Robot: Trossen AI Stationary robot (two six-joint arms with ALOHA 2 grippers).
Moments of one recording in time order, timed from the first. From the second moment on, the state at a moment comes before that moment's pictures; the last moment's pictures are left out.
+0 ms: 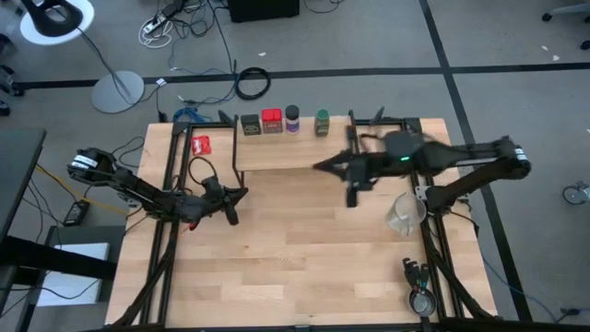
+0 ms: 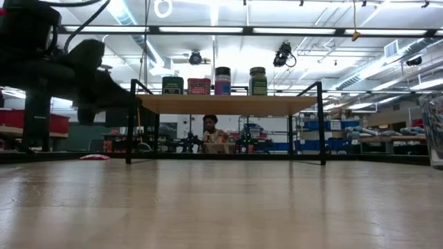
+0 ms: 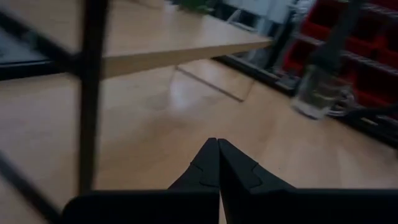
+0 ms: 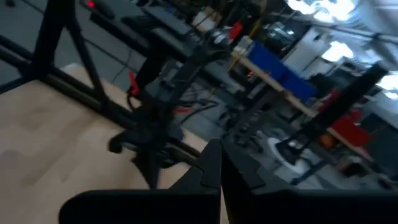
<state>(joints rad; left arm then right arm) -0.27 1.17 0.02 0.96 -0.76 -0.50 0.11 1.23 1.26 -0.12 0.15 -0.61</state>
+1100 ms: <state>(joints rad) -0.02 1.17 0.60 0.48 -0.36 0.00 0.20 0.38 0.89 -0.71 0.40 -0.40</state>
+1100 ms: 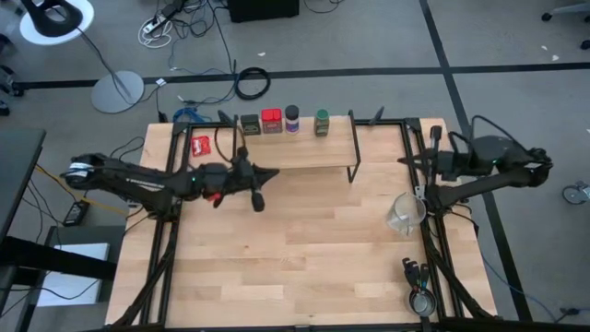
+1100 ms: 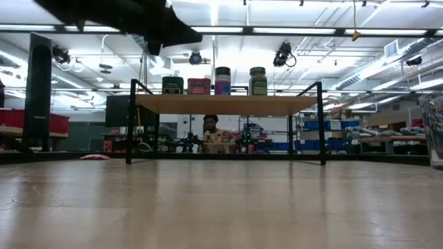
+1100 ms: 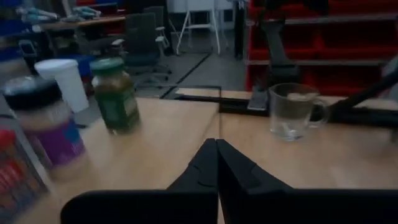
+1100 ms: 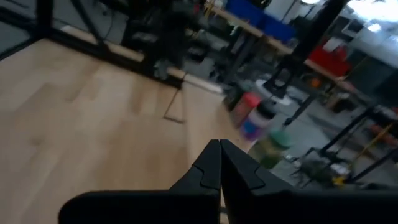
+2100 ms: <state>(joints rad) 0.08 0.28 0.46 -0.17 -0.35 0.10 0.20 0.01 0.63 -0.66 0.30 -0.29</state>
